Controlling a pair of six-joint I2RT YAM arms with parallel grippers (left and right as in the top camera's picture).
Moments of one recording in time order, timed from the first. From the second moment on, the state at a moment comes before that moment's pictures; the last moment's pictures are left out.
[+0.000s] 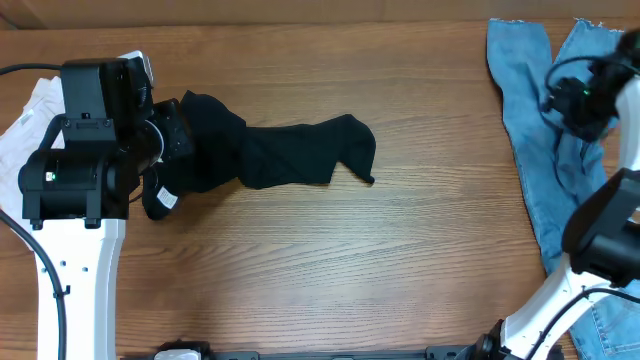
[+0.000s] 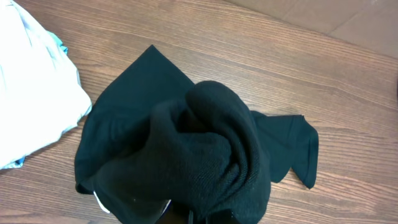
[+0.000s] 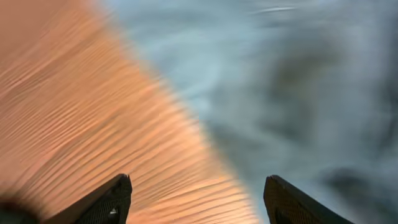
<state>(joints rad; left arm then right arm) -0.01 1.33 1.60 -1.12 0.05 -0.31 -0.38 2.11 1.93 -1.13 -0.21 0.17</state>
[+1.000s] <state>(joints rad) -0.01 1.33 1.60 -1.13 -0.03 -0.29 0.53 2.05 1.51 -0.81 -0.43 -0.05</state>
